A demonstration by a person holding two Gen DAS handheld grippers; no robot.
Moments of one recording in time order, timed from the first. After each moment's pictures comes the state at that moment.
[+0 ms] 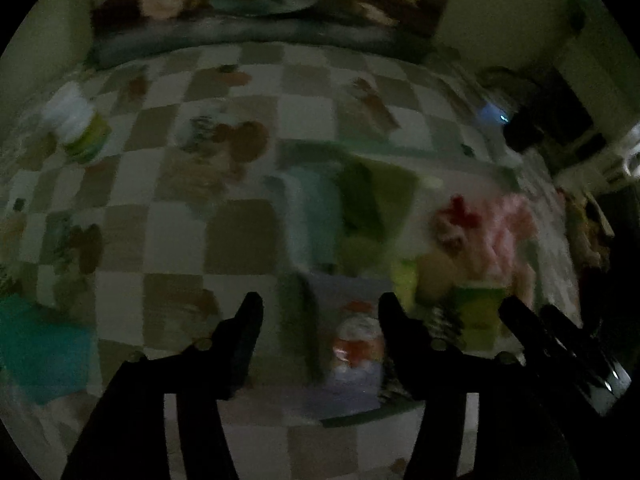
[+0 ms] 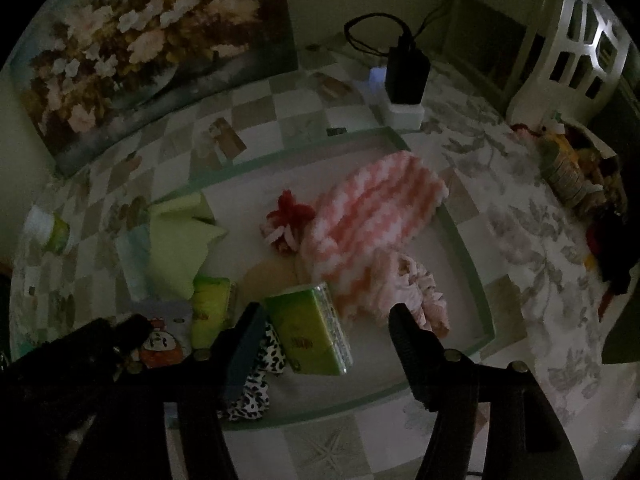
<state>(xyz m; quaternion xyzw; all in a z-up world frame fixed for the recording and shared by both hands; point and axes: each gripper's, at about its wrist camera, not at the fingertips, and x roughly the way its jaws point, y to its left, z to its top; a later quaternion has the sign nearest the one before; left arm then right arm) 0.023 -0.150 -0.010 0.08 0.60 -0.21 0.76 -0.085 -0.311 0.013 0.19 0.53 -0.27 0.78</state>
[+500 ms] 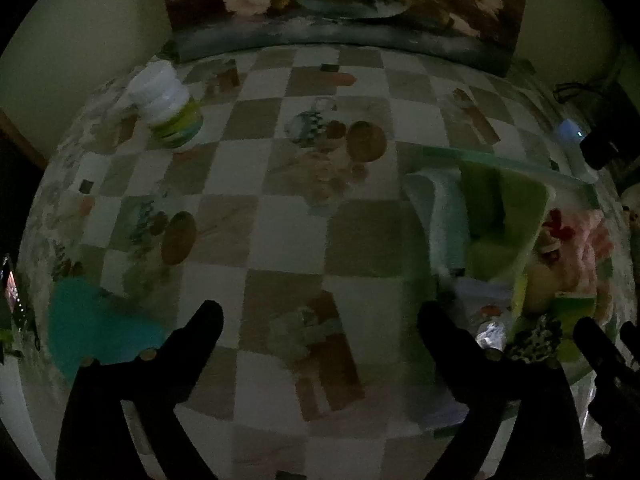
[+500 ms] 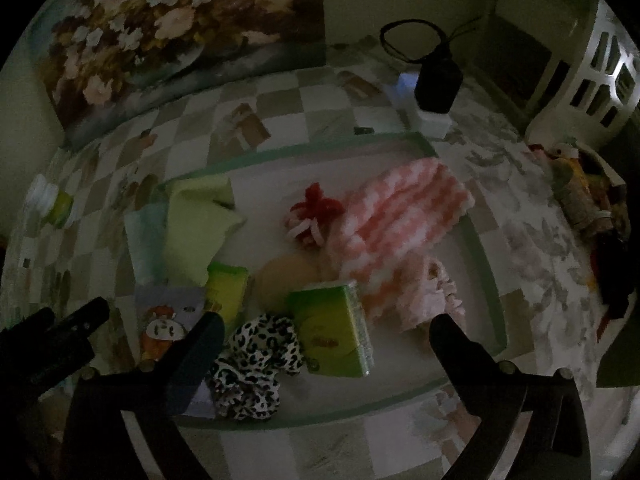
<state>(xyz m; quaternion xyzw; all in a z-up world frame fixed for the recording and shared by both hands) 0.034 -0.098 -0.019 0.12 0.58 -0.11 0.80 -0.073 -0.290 0.003 0.15 0.55 -0.25 0.79</state>
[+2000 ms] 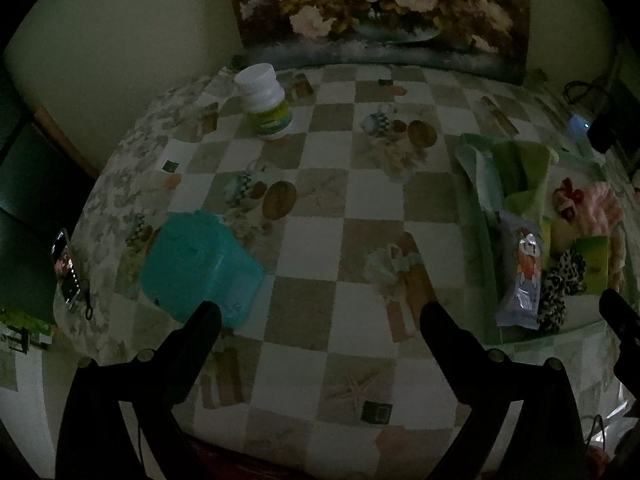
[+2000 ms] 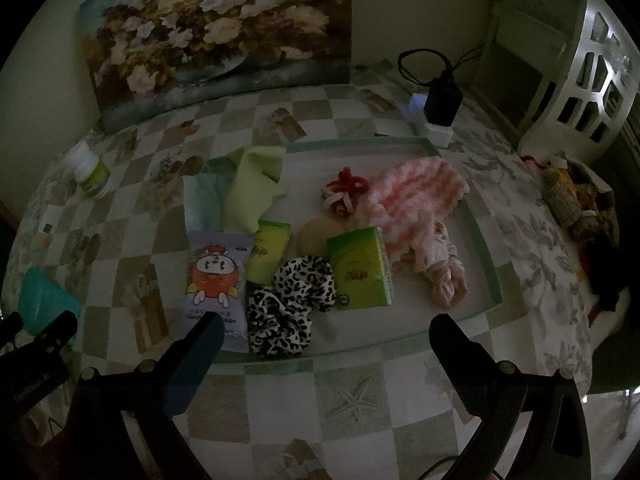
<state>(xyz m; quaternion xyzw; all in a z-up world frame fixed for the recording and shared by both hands) -0.027 -0.031 0.016 0.15 0.53 -0.06 0.83 -0.117 -0.231 0.030 0.12 0.51 -0.24 0.81</state>
